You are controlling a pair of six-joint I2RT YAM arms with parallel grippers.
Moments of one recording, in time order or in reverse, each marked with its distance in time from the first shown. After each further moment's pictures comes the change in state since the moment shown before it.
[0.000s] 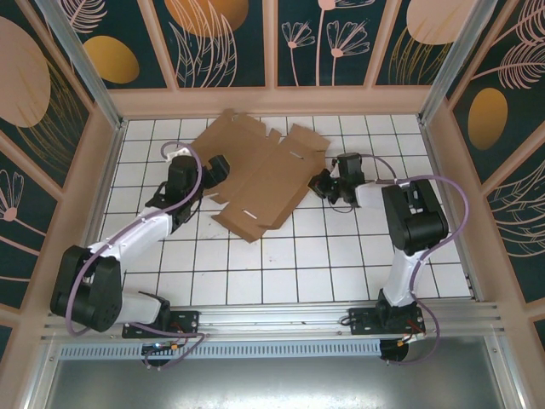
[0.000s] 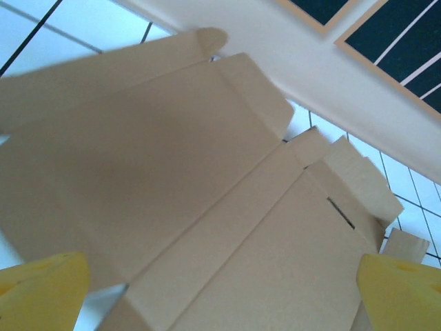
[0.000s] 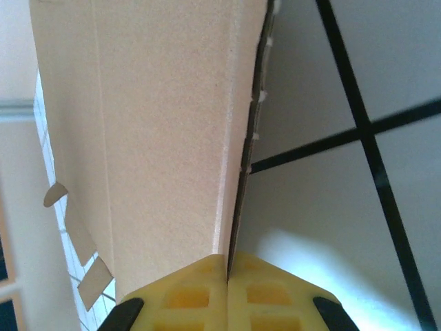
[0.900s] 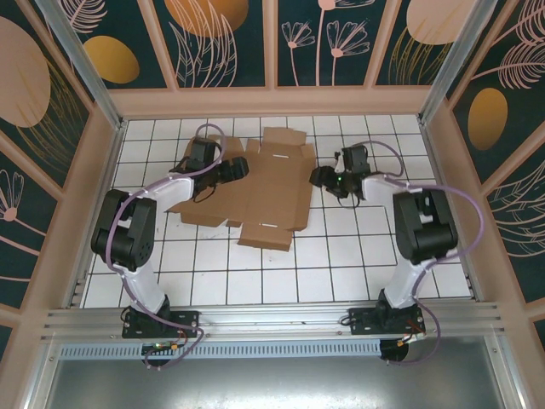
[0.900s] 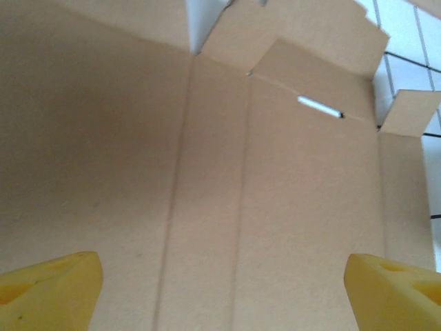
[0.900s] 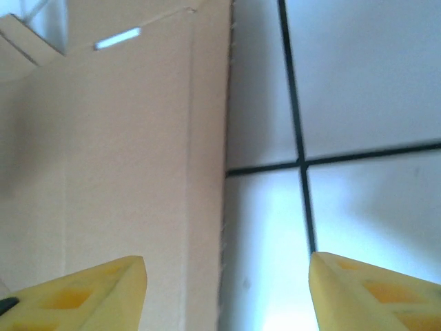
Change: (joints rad) left arm 0.055 0.435 0.293 -0.141 0.340 0.158; right arm 0.007 -0.158 0.001 -0.203 0.175 -0.246
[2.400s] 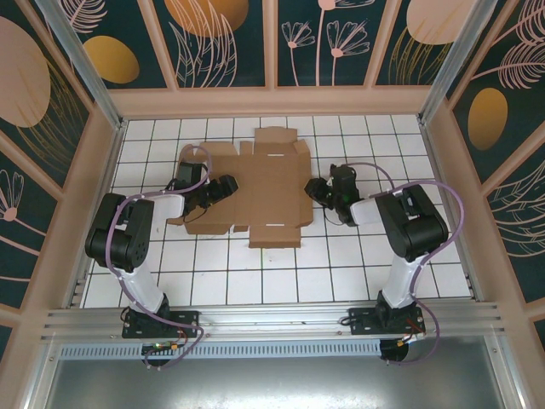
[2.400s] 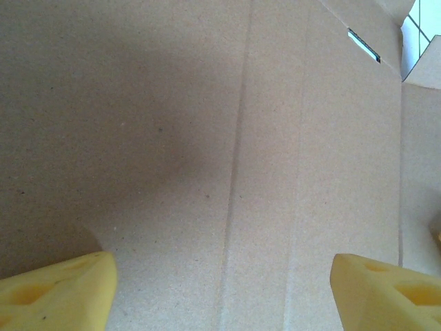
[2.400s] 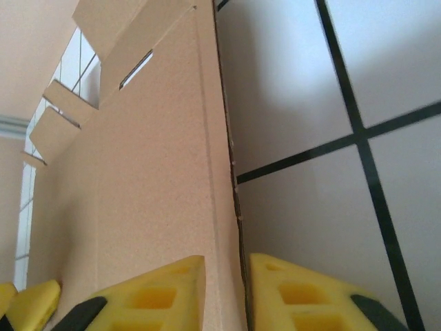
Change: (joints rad) left arm 0.064 -0.026 -0.256 0.193 0.142 -0.156; right arm 0.090 0.100 -0.223 0.570 0.105 0.245
